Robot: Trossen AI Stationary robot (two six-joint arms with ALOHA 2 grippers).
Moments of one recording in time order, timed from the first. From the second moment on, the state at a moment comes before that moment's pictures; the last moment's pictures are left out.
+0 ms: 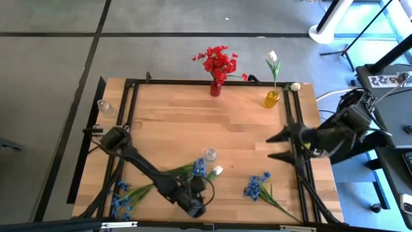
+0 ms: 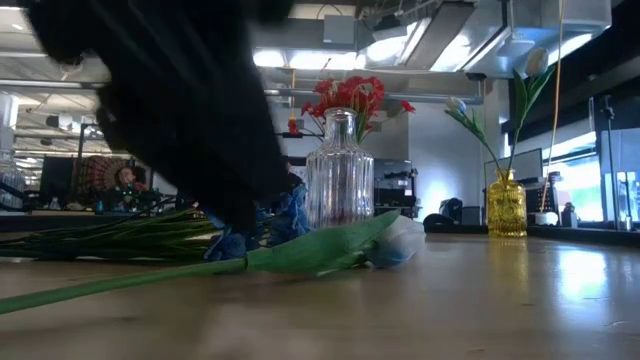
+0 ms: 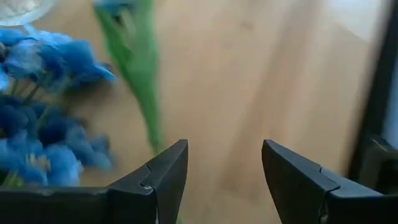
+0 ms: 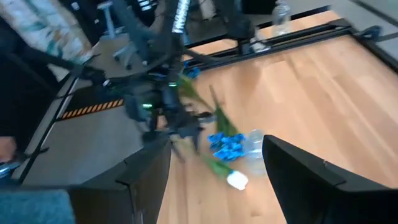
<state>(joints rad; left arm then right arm) -0.62 2.06 1.41 -0.42 -0.39 -1.07 0.74 1.11 1.53 -0.95 0.56 0.65</state>
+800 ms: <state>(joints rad) -0.50 2.14 1.41 -0.46 -0.41 -1.09 0.91 1.21 1.53 -0.94 0.63 0.77</state>
